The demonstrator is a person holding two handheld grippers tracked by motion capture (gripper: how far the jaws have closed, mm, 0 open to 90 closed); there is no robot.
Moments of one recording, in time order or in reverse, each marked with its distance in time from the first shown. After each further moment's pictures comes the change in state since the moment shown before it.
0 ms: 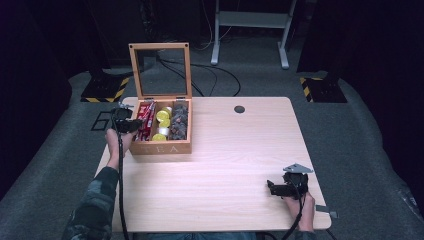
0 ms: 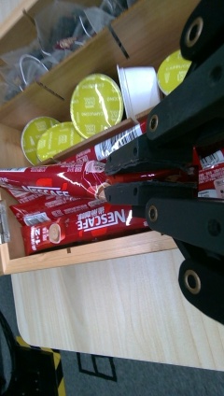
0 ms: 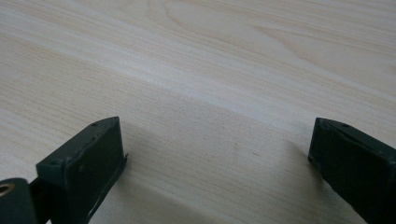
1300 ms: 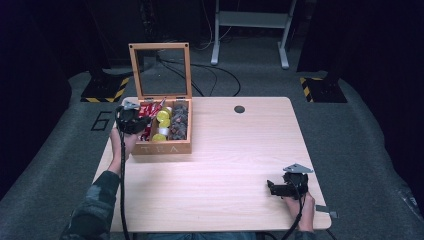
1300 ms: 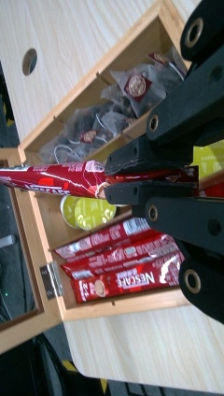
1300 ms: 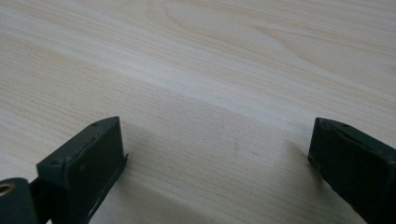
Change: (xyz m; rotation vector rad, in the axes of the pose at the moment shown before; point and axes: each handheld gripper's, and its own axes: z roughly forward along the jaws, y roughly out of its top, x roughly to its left) left arm -0.042 0.010 -0.034 -0.103 -0.104 0.122; right arm 0.000 0.000 0.000 -0.002 0.000 -0.003
